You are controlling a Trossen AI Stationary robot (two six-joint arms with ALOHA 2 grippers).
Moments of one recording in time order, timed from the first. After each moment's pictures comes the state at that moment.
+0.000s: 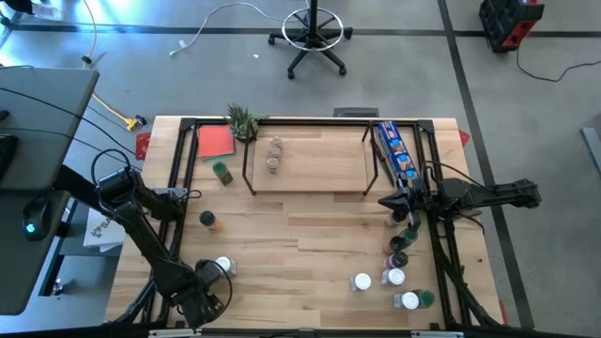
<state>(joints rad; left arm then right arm) -1.01 1.68 1.06 -0.81 0.12 -1.92 0.13 0.03 0.01 0.02 0.08 0.29</state>
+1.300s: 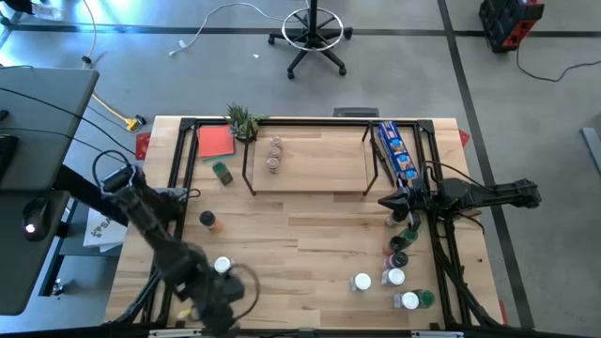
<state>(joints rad) -0.82 1.67 1.51 -0.81 0.23 -1.63 0.13 0.03 0.01 0.02 0.08 0.29</state>
